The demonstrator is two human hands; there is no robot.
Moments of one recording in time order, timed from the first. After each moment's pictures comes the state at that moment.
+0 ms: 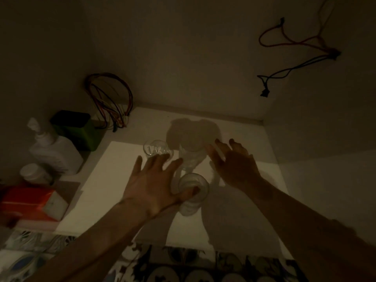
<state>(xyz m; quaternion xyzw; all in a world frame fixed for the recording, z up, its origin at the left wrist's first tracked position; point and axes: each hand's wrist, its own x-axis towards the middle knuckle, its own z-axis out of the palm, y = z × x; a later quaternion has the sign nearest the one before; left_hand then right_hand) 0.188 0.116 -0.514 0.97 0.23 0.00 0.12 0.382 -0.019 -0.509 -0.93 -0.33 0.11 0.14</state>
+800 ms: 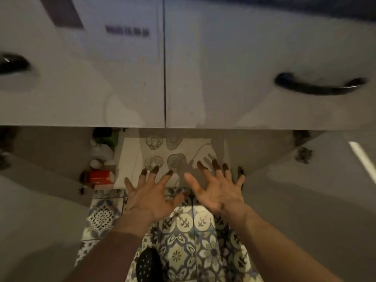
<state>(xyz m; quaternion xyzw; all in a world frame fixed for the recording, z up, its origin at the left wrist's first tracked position) 0.053 -0.005 -0.180 0.92 0.27 -0.22 0.15 0.171 -0.160 -0.138 -0.92 -0.23 0.31 0.02</state>
